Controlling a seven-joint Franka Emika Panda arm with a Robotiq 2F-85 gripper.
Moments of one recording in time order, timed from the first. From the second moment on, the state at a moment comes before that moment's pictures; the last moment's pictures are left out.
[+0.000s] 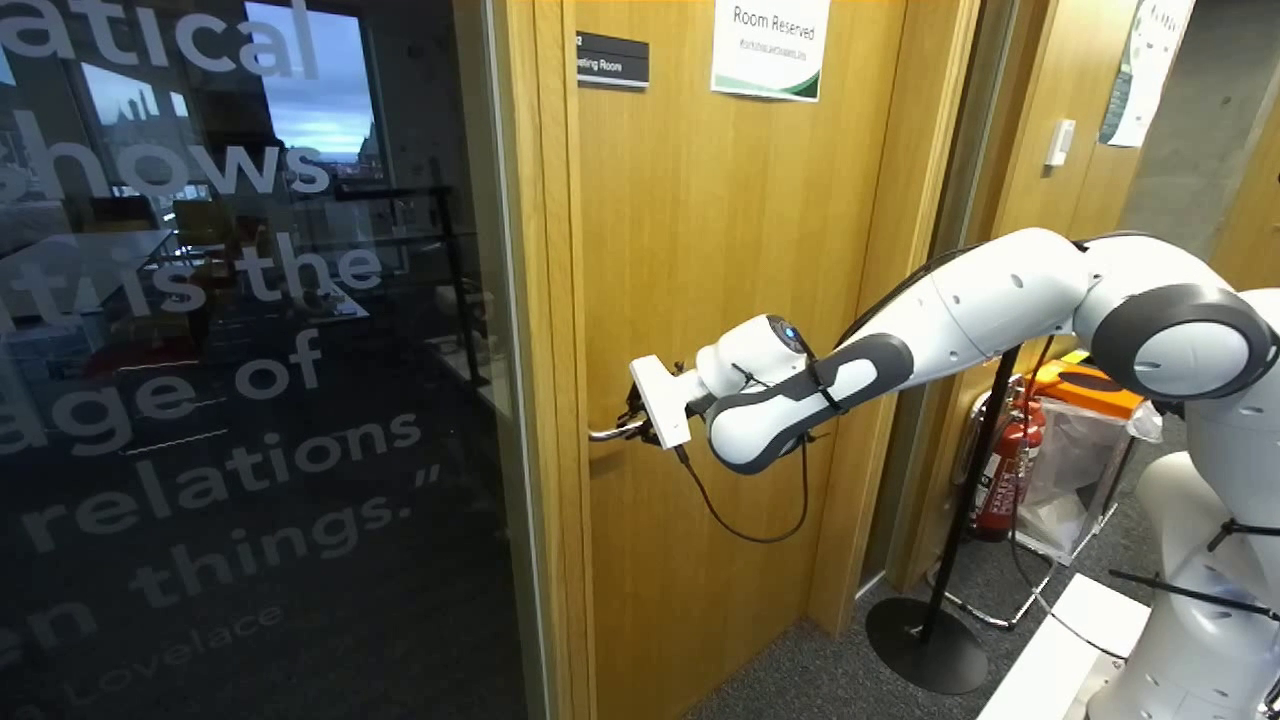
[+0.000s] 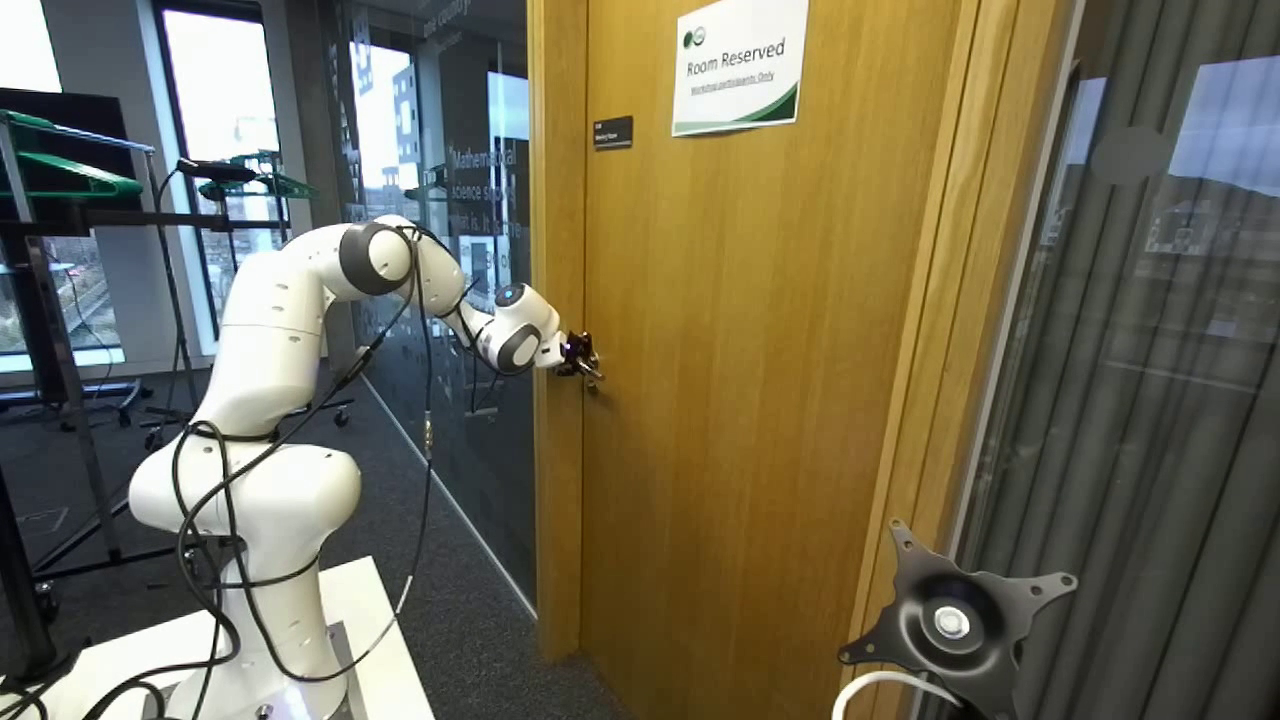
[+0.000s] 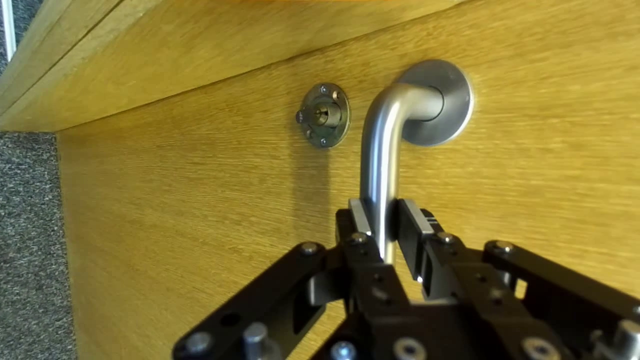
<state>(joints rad) 0.94 0.43 -0.45 -1.92 0.41 3.19 1.68</state>
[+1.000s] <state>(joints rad) 0.67 0.40 -0.15 -1.92 0.43 3.19 1.64</state>
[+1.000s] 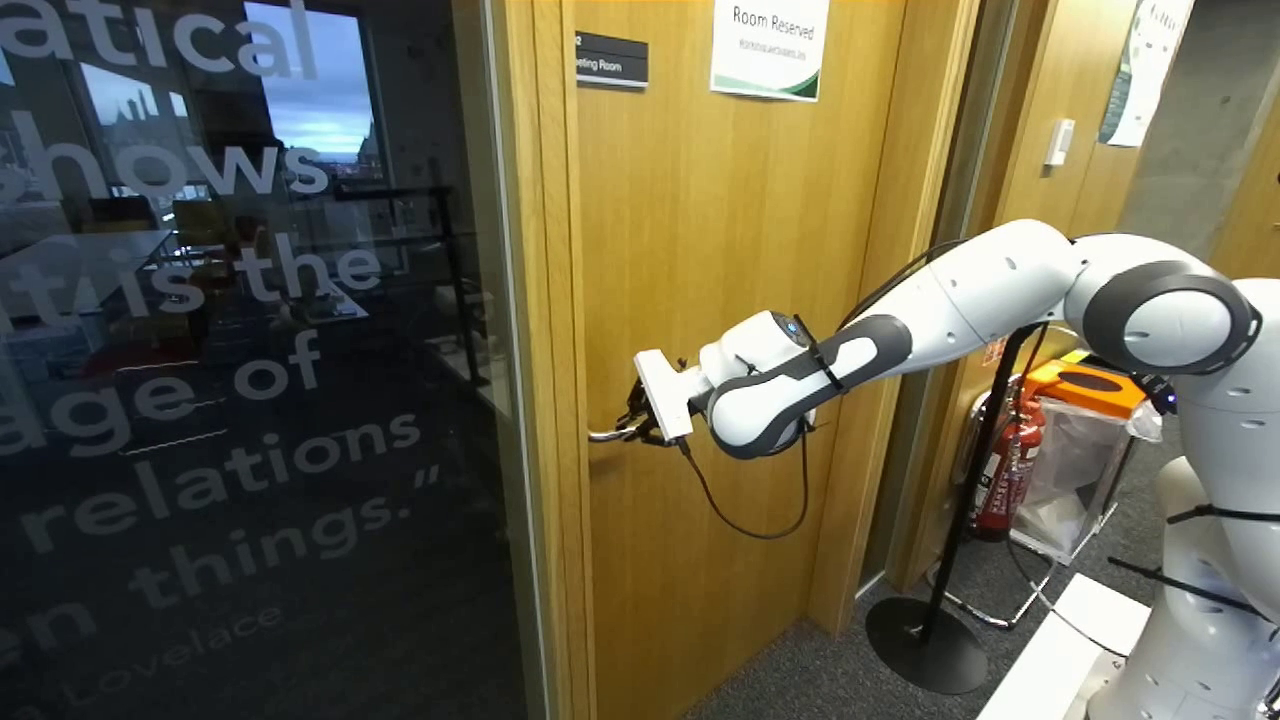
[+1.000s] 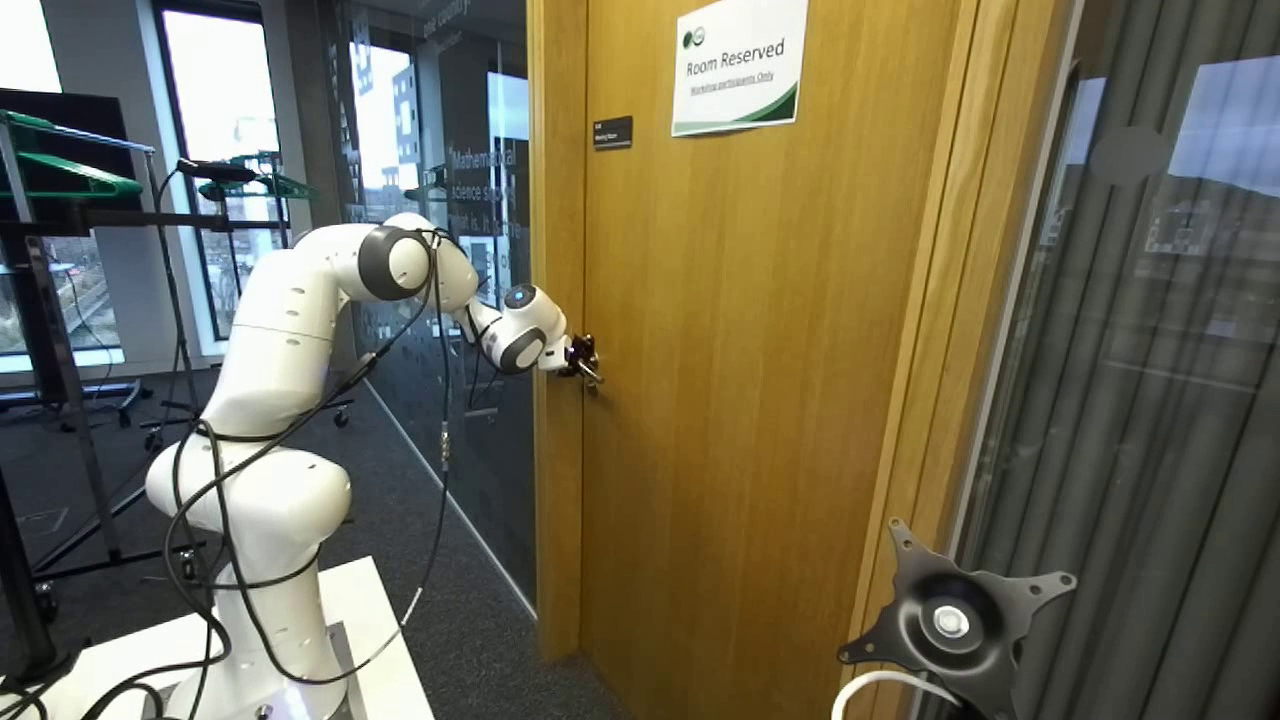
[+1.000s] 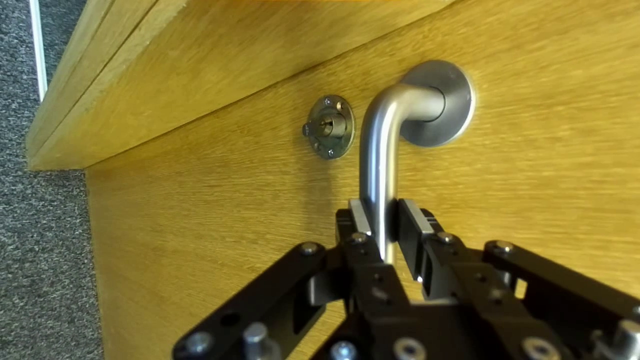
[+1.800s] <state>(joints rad) 0.38 0.41 0.16 -1.91 0.43 3.19 1.59</state>
